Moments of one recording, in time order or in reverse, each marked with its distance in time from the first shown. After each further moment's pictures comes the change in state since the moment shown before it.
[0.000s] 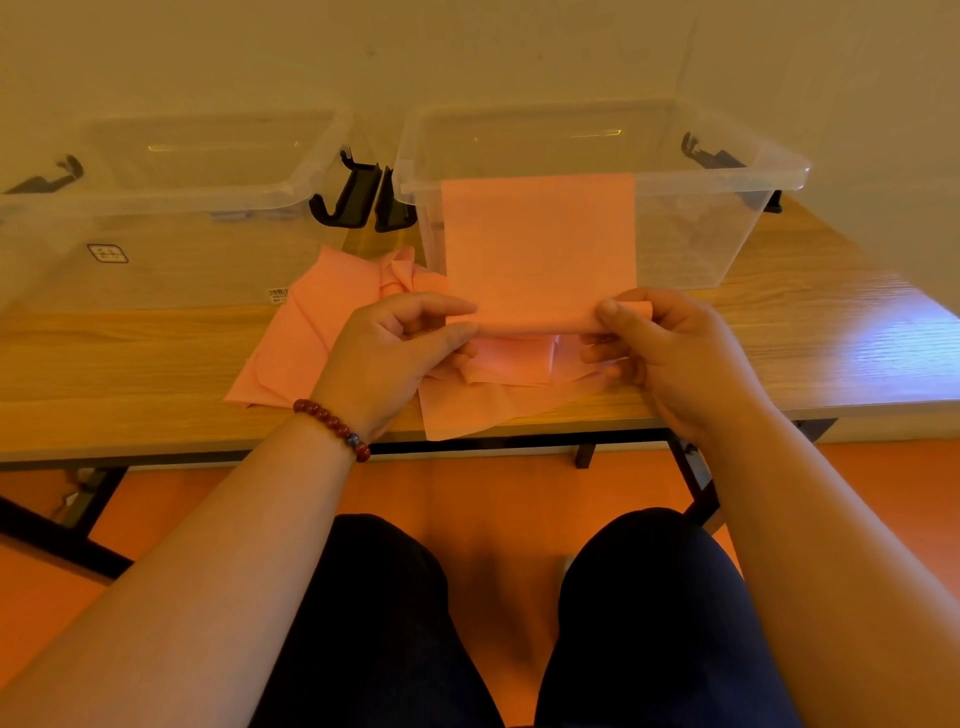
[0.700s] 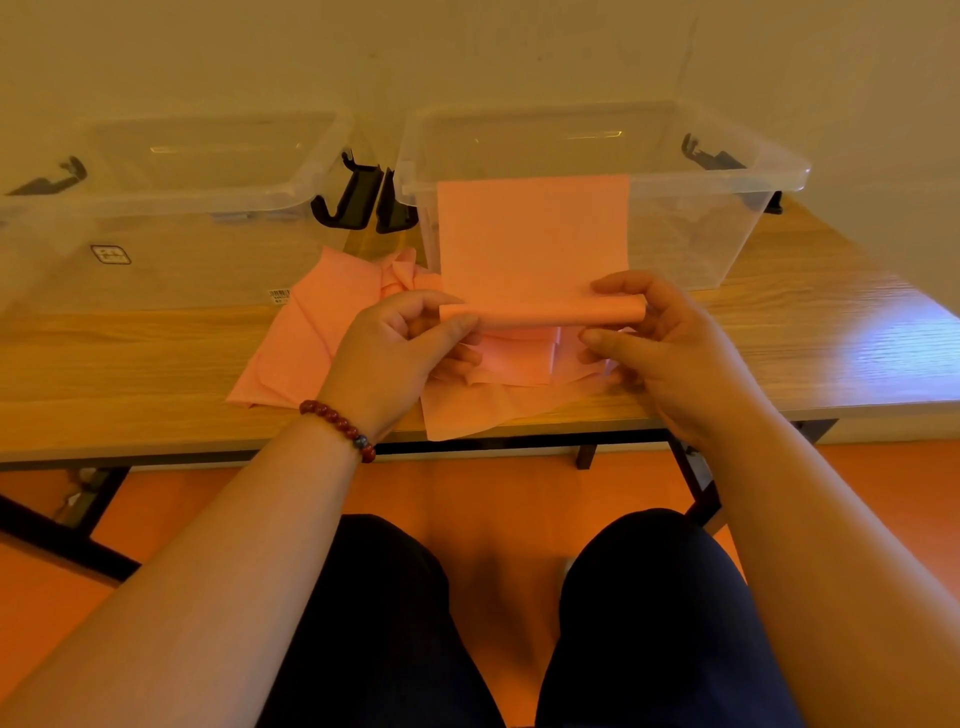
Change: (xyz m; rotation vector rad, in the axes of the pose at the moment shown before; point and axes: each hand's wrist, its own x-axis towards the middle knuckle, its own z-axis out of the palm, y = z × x) left_hand 0.000 0.003 0.004 -0.015 0.010 -0.031; right_hand -0.002 -0.001 -0.001 -0.077 -0.075 -0.048
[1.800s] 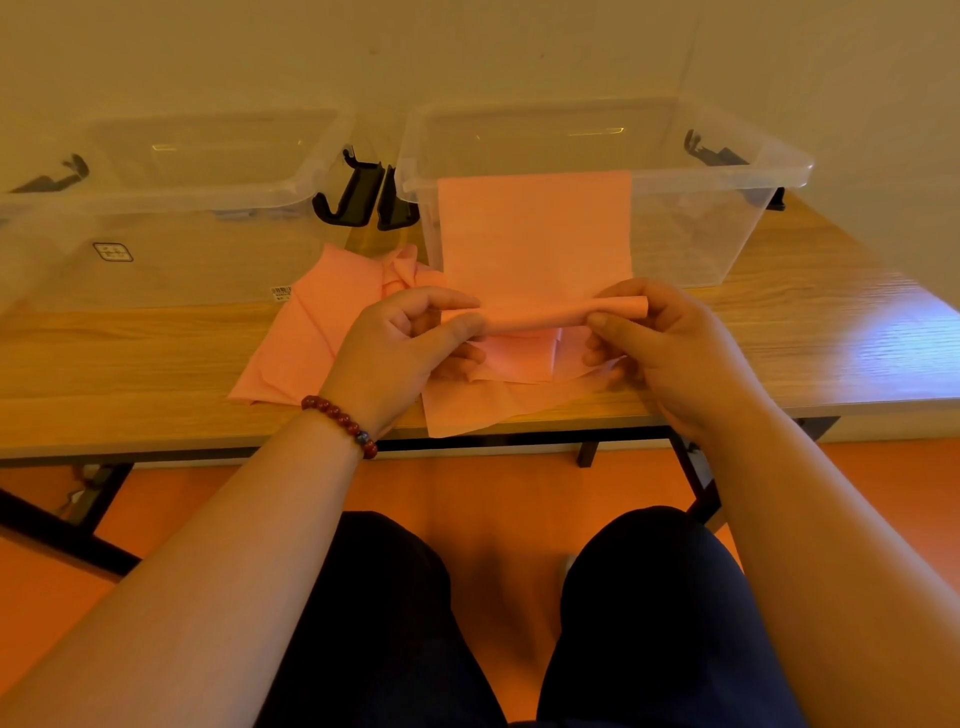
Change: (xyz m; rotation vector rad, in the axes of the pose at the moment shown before) left_hand 0.000 0.000 0.000 0.010 -0.025 -0.004; right_hand 0.001 -0.001 0.002 -0.007 0.026 0.012
